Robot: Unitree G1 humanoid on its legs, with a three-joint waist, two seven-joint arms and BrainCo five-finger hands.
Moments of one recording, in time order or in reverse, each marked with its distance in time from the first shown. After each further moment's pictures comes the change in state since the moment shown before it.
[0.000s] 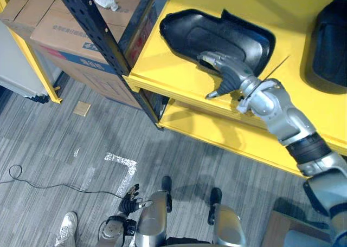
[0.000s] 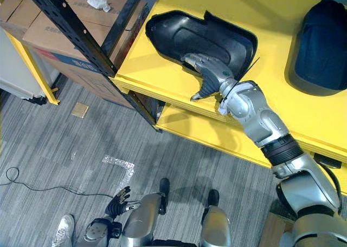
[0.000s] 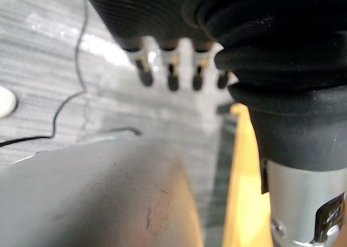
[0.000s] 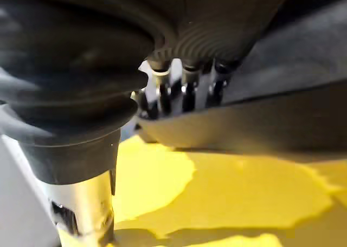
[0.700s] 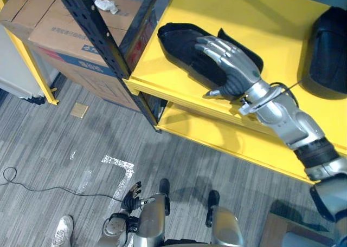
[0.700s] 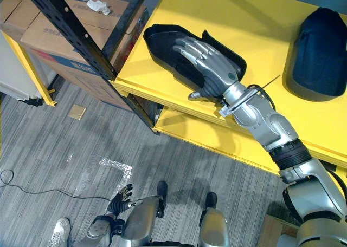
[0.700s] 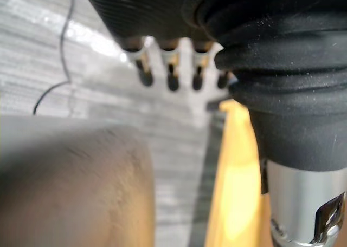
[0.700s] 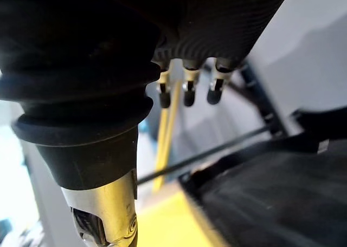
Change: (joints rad) left arm 0.000 0.005 -0.018 -0.044 -0.028 0.023 -0.002; right arm -0.022 -0.088 0.055 0.013 -0.030 -0.396 -0.214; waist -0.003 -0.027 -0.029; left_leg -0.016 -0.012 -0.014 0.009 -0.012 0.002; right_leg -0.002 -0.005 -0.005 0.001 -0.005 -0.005
